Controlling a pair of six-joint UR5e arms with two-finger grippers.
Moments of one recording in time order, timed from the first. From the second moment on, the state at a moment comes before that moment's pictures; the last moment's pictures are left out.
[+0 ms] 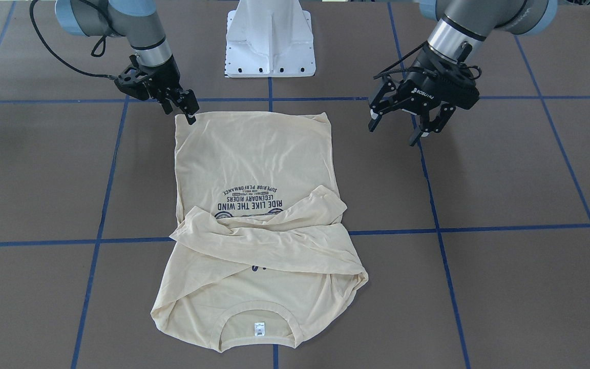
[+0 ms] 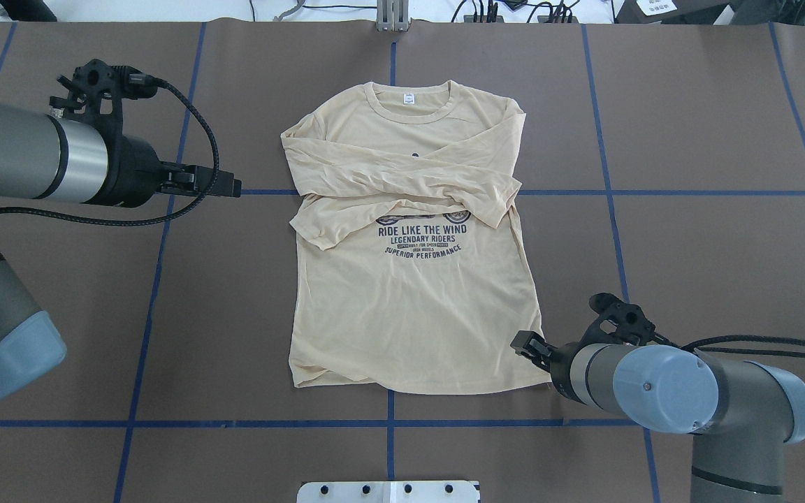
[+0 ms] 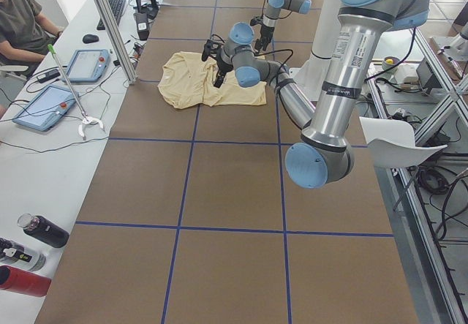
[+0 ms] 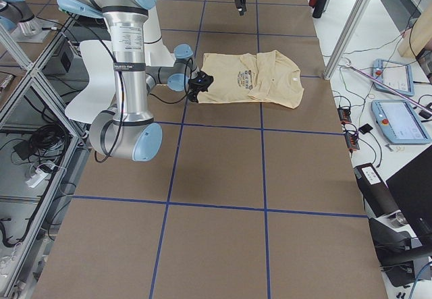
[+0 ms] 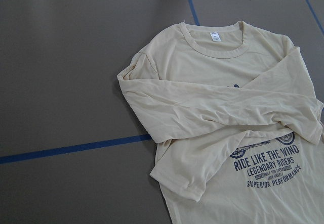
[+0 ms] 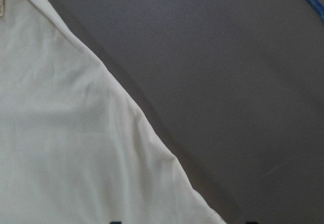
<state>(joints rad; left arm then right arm) -0.76 -1.85 -2.04 -1.98 -1.91 -1.04 0.24 -1.48 2.03 -1.24 1.54 2.02</state>
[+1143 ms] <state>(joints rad) -0.76 -1.84 -2.04 -1.98 -1.91 -1.03 0.22 -1.48 2.02 -1.24 1.52 2.02</state>
